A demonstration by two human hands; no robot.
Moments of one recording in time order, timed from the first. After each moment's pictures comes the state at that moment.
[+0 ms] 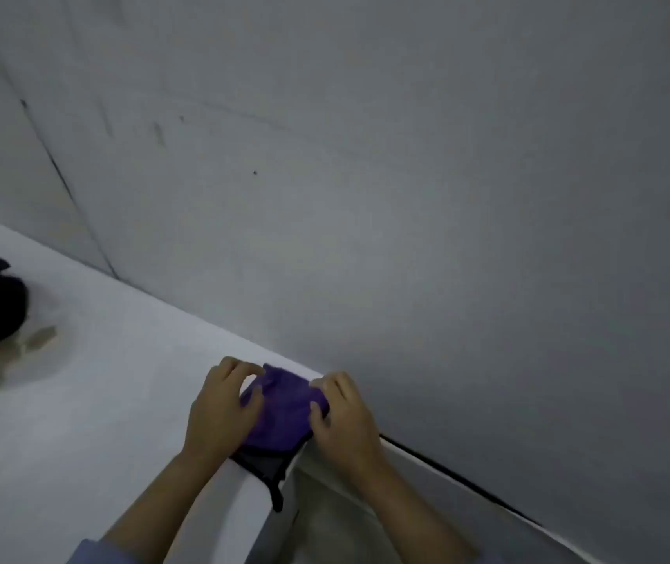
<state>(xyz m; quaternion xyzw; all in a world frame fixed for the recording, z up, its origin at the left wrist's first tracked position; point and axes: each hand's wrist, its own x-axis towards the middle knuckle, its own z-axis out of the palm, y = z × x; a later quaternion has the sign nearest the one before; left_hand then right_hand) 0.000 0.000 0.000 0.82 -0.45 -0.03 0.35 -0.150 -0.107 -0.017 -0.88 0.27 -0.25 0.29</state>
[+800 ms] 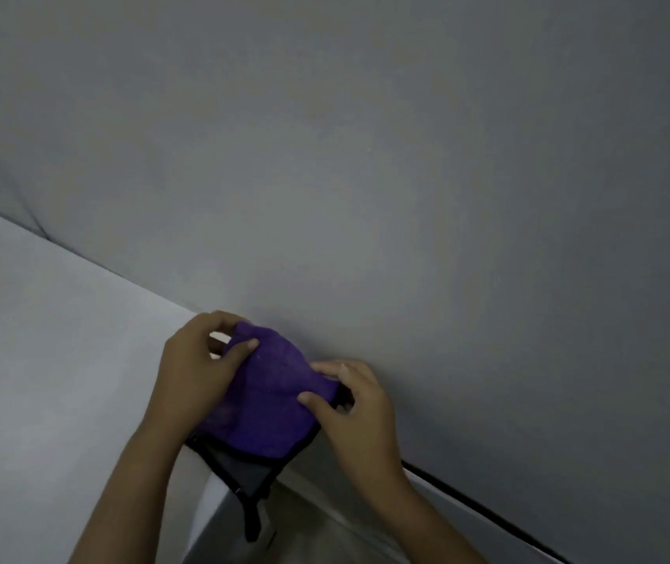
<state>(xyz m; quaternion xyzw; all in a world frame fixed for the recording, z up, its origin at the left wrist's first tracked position) -0.009 -0.078 -0.040 0.80 -0.37 -0.06 0.47 -0.171 -0.161 -0.066 -0.75 0.29 -0.37 0.47</state>
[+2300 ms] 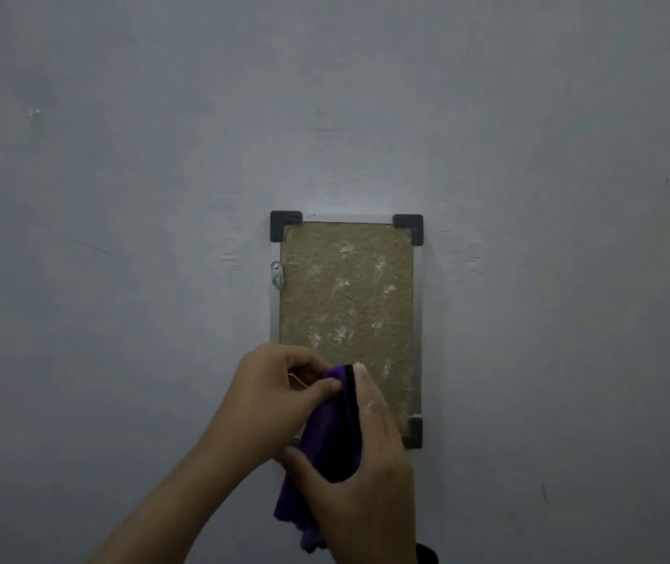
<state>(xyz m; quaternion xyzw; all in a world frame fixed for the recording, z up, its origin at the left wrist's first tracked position) -0.505 -0.097 0.139 0.46 -0.73 -0.06 0.51 -0.605 -0.114 0.052 -0.65 0.35 -0.68 -0.05</state>
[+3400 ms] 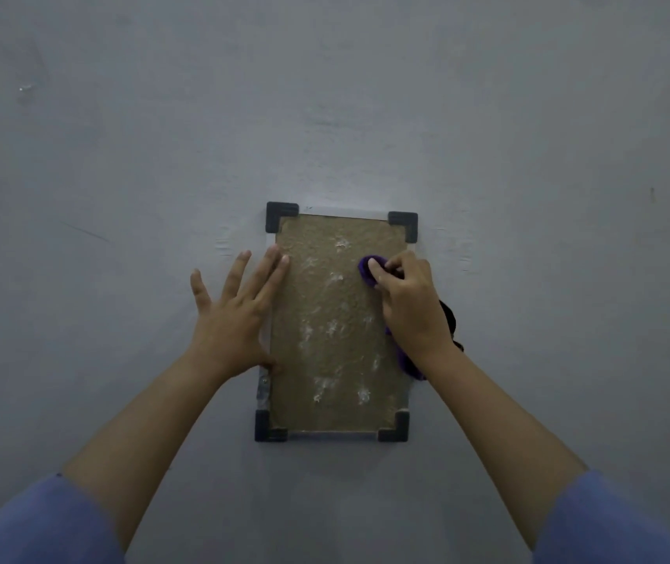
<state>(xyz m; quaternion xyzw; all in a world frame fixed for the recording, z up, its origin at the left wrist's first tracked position) -0.451 -0.193 0.161 0.60 -0.67 0.36 0.25 -0.682 -0.244 0.181 -0.70 0.33 -0.53 -0.36</state>
